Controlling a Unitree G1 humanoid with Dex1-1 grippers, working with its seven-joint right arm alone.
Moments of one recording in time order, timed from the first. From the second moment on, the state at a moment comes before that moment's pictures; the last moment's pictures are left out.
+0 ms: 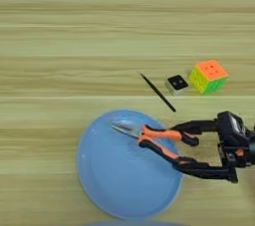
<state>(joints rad) 0.16 -0.74 -0.01 -0.31 0.42 0.21 1.37</state>
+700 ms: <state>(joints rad) 0.11 -0.67 0.18 -0.24 0.30 0.21 1.32</state>
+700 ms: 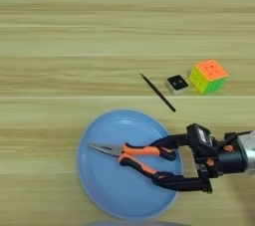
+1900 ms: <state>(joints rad) 0.10 -0.65 0.25 -0.19 0.19 0.10 1.29</state>
